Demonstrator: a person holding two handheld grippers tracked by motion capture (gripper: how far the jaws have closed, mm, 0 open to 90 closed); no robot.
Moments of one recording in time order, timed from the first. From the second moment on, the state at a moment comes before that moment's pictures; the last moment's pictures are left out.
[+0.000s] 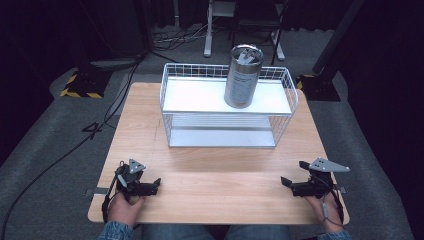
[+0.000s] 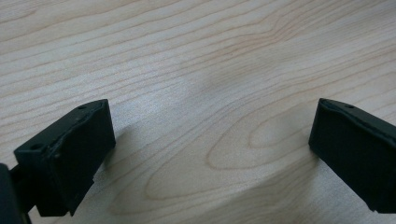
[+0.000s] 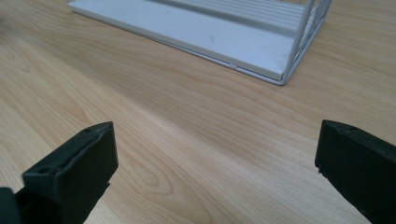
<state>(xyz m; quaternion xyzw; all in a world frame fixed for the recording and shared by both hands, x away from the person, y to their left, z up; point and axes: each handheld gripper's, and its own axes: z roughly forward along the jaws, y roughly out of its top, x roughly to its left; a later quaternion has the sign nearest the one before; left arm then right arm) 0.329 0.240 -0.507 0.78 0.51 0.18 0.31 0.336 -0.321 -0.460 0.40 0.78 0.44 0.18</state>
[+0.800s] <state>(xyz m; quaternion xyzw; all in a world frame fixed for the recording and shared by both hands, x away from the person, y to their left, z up) 0.329 0.240 -0.507 0.78 0.51 0.18 0.31 0.338 -0.318 -0.490 0.43 0.78 0.41 0.17</state>
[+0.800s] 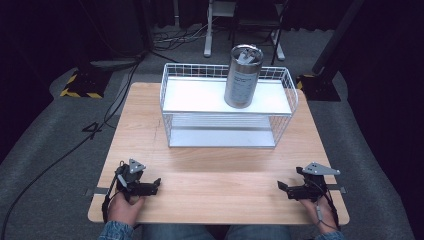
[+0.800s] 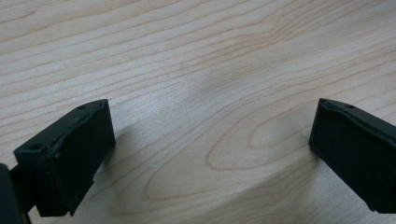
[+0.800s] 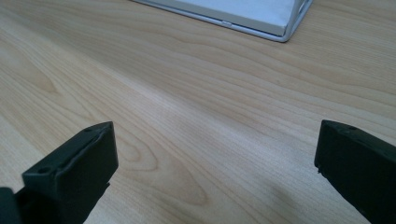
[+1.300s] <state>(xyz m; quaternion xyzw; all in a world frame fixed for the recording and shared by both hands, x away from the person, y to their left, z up) 0.329 0.239 -0.507 0.78 0.51 0.18 0.31 0.346 -0.306 -0.507 0.44 0.81 0.34 0.19</state>
